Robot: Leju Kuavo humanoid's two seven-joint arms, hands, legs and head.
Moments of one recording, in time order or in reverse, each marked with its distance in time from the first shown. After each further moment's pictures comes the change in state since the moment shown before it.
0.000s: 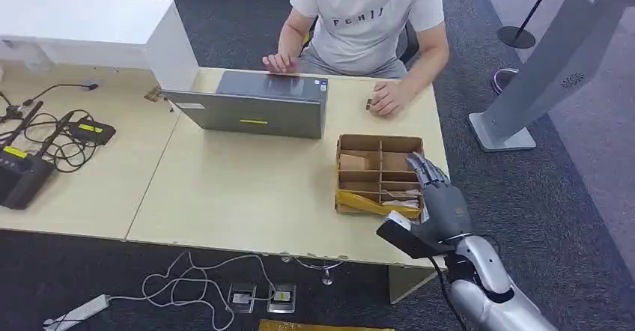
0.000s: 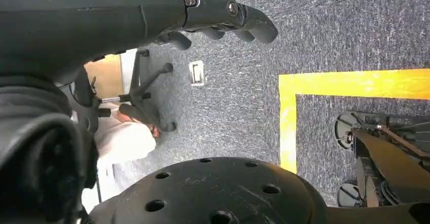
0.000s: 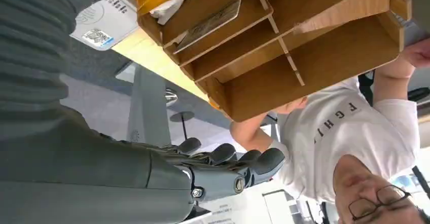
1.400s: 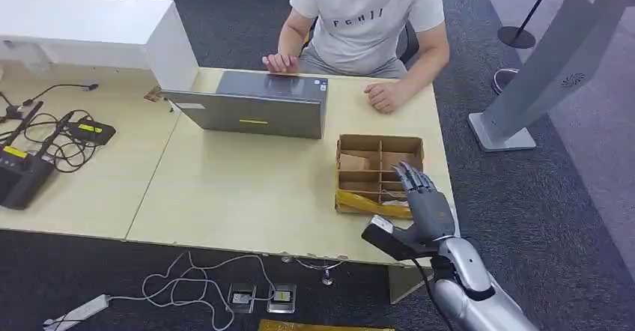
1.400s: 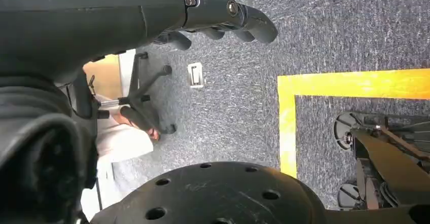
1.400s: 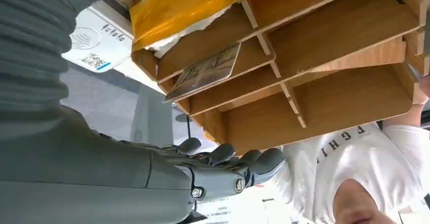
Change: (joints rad) left arm 0.000 0.011 0.000 0.000 -0.008 -0.019 -0.005; right arm -0.012 0.090 -0.001 0.141 0.094 0.016 -0.012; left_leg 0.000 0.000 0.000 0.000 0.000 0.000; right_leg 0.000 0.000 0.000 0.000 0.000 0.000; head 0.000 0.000
